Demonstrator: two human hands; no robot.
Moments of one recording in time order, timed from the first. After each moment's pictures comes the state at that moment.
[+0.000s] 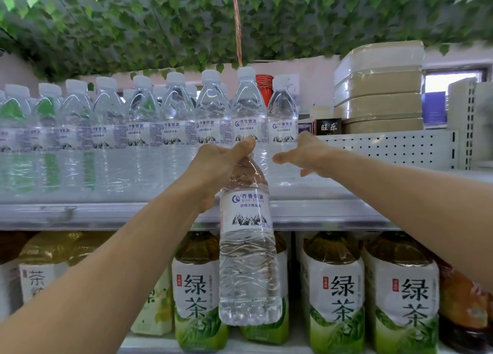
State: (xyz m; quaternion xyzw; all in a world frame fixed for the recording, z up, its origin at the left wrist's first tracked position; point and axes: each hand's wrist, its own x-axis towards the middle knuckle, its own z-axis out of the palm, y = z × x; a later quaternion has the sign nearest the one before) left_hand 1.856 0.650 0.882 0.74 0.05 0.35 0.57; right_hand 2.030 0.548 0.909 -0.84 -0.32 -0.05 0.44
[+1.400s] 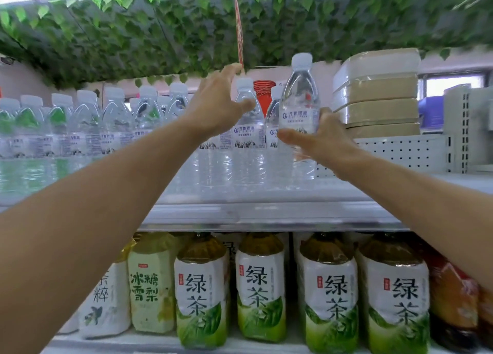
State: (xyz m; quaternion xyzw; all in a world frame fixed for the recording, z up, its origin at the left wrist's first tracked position) left_hand 1.863 0.656 0.969 0.86 0.05 0.49 0.13; right_hand 1.980 0.497 0.915 -0.70 -0.41 -0.18 0.56
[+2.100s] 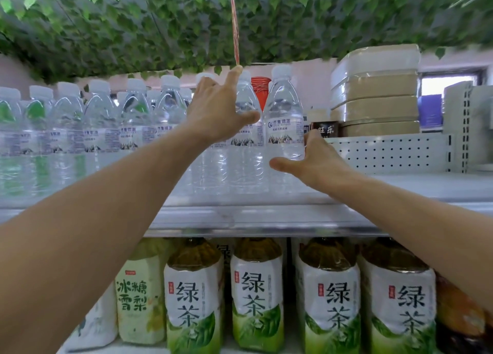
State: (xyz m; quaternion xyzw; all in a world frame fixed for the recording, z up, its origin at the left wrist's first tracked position) left_hand 1.896 0.671 0.964 0.88 0.08 0.47 0.02; right_hand 1.989 0.510 0.890 -0.79 -0.36 -0.18 0.46
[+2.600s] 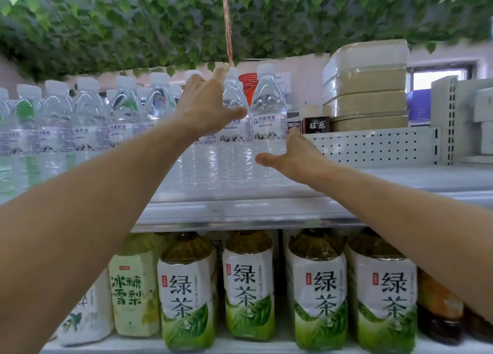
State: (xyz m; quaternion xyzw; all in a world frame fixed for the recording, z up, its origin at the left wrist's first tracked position) left_hand 1.893 0.664 0.966 0.88 0.10 0.46 0.05; right_hand 1.988 0.518 0.892 -0.80 -0.38 -0.14 0.45
